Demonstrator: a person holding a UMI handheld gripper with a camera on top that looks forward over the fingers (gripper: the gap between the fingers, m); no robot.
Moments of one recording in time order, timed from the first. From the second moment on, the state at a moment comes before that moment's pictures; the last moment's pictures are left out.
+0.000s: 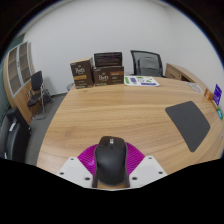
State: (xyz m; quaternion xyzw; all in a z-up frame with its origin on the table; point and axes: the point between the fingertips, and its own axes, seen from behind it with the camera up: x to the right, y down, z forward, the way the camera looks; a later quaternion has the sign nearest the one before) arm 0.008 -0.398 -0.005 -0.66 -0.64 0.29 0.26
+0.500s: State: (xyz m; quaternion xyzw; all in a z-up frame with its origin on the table) arm -0.003 -0.284 0.162 -0.66 -0.61 0.33 0.28
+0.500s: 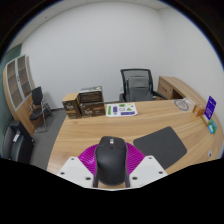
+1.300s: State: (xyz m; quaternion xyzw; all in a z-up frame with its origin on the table) arm -0.074 -0.042 -0.004 -0.71 -0.58 0.26 0.29
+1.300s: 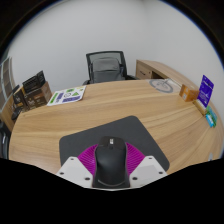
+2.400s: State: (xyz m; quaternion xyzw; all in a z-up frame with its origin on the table) arm 0.270 -0.059 0.258 -0.68 -0.61 0.24 0.33
